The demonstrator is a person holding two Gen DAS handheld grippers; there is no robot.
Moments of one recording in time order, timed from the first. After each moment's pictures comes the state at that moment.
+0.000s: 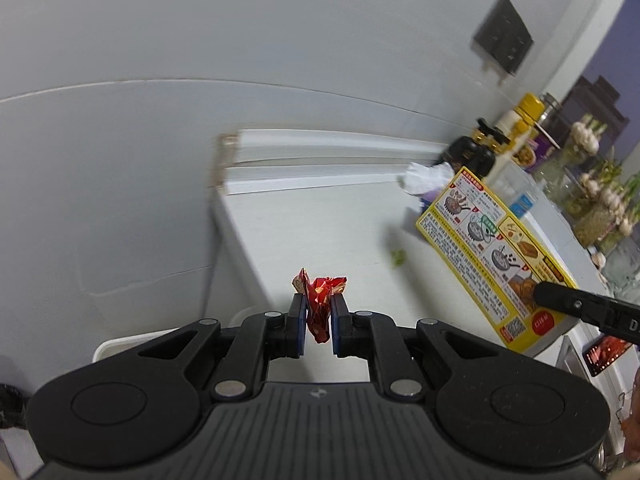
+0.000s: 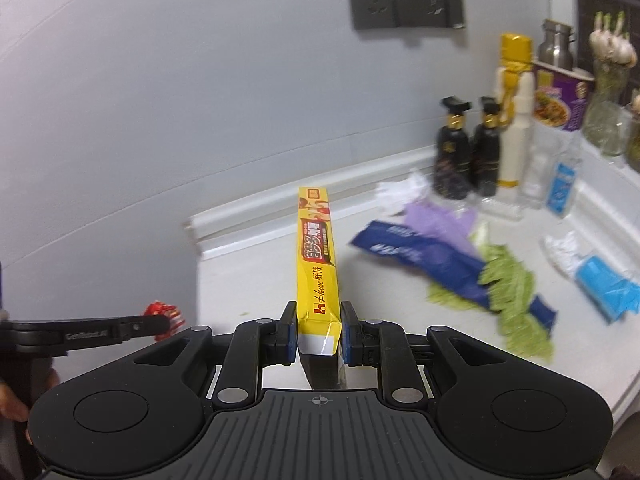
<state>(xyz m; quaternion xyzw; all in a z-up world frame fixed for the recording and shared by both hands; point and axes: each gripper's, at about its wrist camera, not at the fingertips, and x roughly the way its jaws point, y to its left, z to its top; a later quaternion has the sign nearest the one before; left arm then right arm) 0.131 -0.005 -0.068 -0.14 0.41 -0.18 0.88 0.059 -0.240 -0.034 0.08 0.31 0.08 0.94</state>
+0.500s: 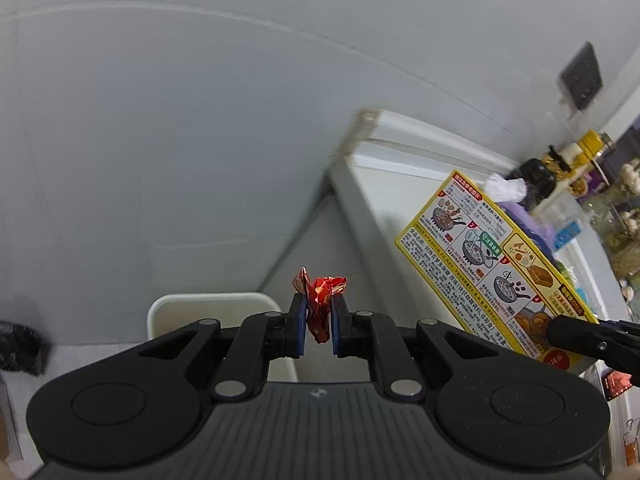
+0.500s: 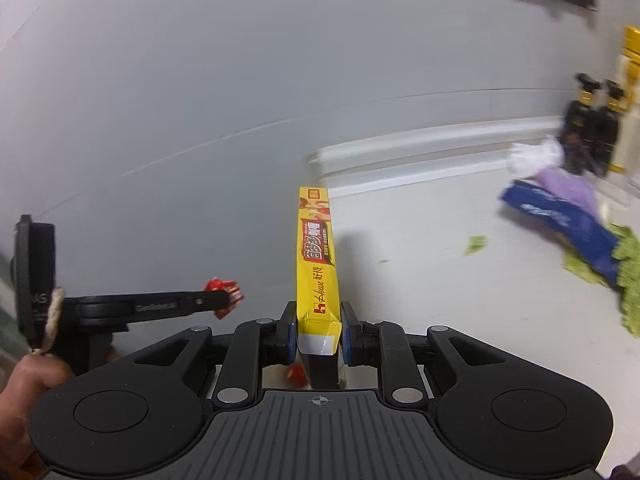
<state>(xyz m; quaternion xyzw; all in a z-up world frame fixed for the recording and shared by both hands) 0.111 0.077 -0.103 -0.20 0.44 -0.11 0.87 0.061 -0.130 -0.050 0.03 0.36 0.19 0.91</state>
